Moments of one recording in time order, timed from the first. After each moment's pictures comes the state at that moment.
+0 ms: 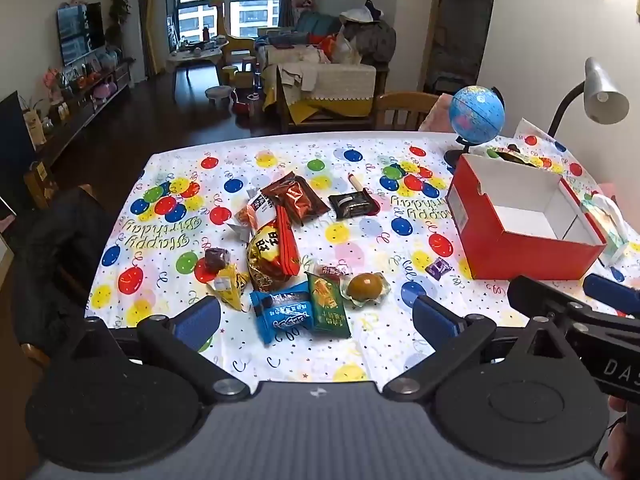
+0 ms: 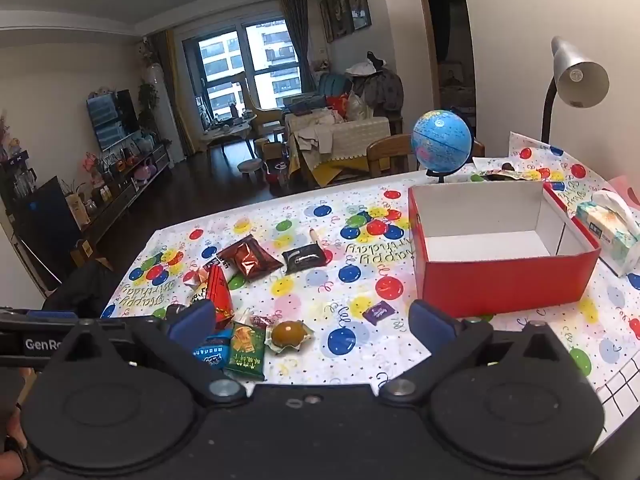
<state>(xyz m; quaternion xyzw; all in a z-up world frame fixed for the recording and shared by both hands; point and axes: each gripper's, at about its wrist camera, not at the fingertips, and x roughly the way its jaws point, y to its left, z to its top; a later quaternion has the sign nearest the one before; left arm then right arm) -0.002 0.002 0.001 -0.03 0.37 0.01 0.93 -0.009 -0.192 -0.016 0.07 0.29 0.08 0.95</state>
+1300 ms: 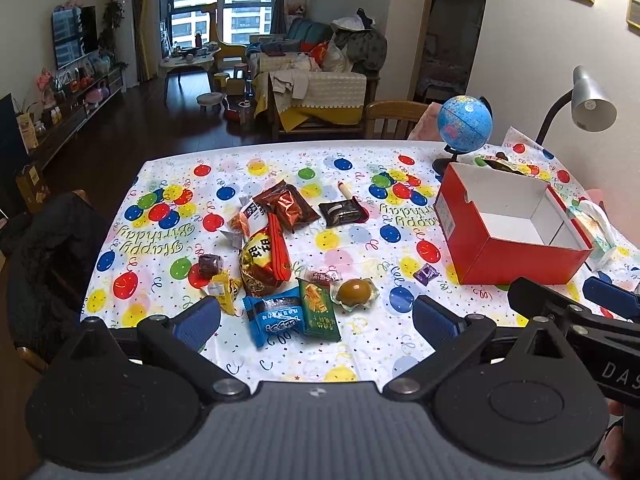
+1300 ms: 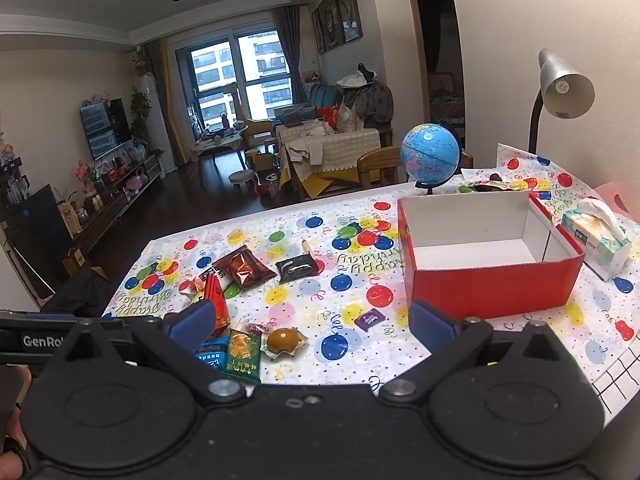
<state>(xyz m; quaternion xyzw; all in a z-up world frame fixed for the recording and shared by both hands) -0.009 0.003 0.008 -0.03 0.37 -0.01 0.93 -0.022 -0.191 -0.006 0.07 0.27 0.06 0.96</state>
